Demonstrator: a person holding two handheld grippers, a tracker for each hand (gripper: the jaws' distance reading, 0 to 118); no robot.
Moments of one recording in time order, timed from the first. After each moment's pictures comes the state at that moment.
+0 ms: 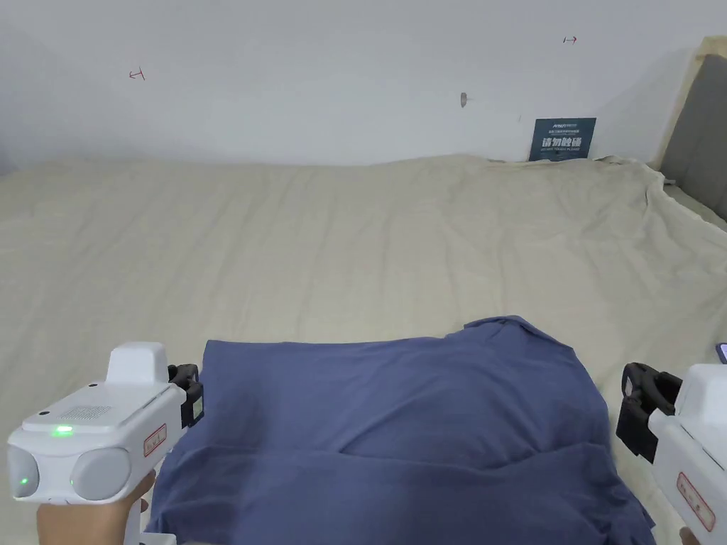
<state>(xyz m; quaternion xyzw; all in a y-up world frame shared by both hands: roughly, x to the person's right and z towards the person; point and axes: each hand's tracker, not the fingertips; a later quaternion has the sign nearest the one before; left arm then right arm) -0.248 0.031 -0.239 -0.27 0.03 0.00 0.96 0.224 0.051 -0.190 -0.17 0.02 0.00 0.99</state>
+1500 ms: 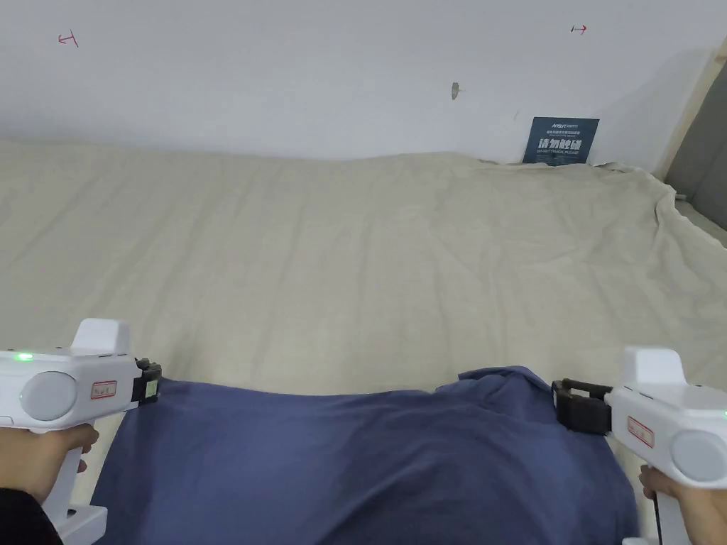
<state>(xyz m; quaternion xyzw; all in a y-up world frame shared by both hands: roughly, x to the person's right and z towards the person) -0.298 -0.023 -0.445 -0.39 -0.02 0.01 0.92 0.249 -0.037 -0.453 -0.34 0.02 0.04 0.94</state>
